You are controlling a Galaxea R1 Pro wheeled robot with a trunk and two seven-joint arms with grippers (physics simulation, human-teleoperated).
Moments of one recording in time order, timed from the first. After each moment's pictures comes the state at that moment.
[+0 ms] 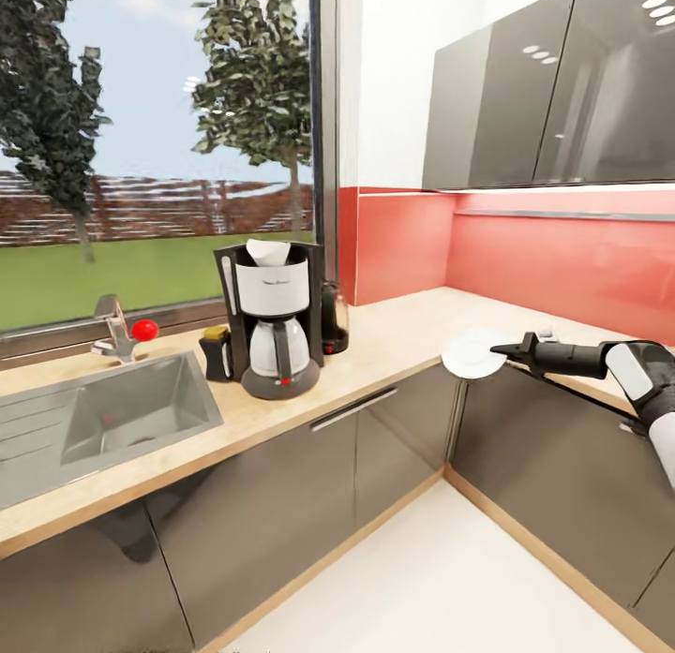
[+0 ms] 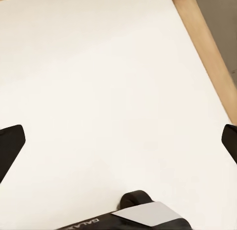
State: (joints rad) left arm -0.05 0.04 -0.28 -0.64 0.52 0.09 -0.37; right arm -1.18 -0.48 0.01 -0.50 -0.56 1.00 0.75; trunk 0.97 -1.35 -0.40
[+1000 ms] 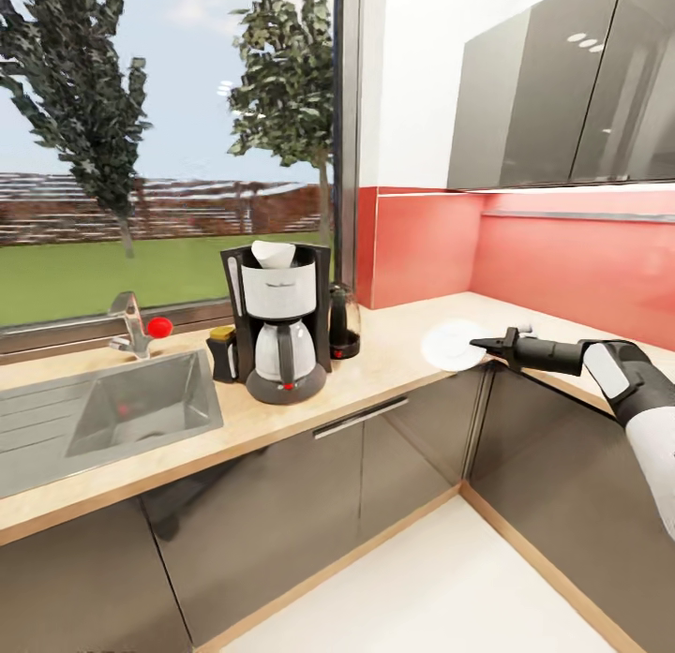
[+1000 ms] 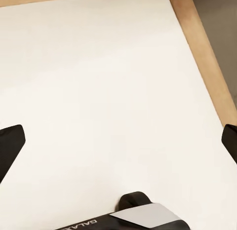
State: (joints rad) left arm -0.05 0.02 -0.28 -0.61 0.52 0.06 -0.37; right arm -1.18 -0.42 0.01 -0.50 -0.56 1.00 0.85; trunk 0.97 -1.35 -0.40
